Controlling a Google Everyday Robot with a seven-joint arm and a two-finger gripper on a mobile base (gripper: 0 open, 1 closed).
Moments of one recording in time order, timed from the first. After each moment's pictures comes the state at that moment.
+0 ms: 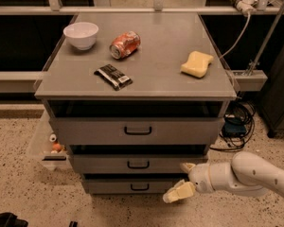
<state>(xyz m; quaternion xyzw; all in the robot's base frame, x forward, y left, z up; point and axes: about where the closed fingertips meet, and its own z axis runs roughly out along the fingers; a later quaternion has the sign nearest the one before) 0.458 -0.126 0.525 -0.37 0.80 0.36 0.30</state>
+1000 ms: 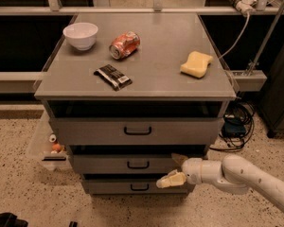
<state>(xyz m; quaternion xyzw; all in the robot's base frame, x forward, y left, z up) 0.528 -0.110 0.485 -0.34 0.76 0.39 0.39</state>
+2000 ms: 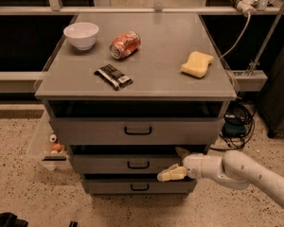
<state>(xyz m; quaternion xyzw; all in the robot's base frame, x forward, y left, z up) 0.550 -0.120 0.493 -0.34 0.76 0.36 0.41</state>
